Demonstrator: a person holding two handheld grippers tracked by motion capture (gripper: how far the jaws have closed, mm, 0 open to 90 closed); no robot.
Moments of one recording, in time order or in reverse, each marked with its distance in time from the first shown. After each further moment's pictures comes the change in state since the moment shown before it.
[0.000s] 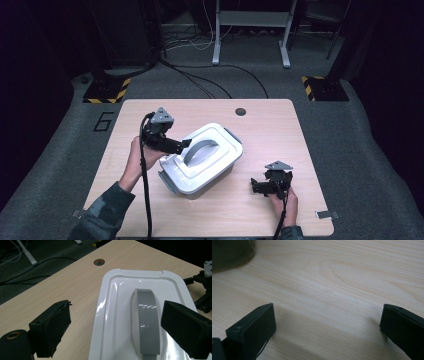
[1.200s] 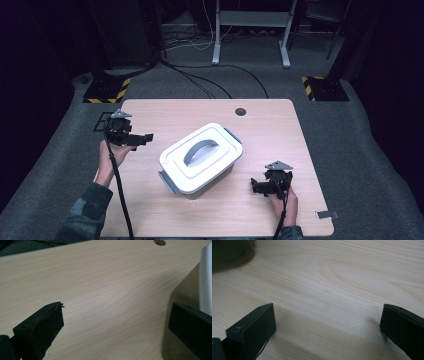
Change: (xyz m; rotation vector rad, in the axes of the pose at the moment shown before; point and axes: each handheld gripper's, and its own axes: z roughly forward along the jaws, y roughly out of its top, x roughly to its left) left arm 0.120 -0.089 0.004 0.072 0.144 -0.323; right arm 0.000 0.000 0.000 0.000 0.000 0.000
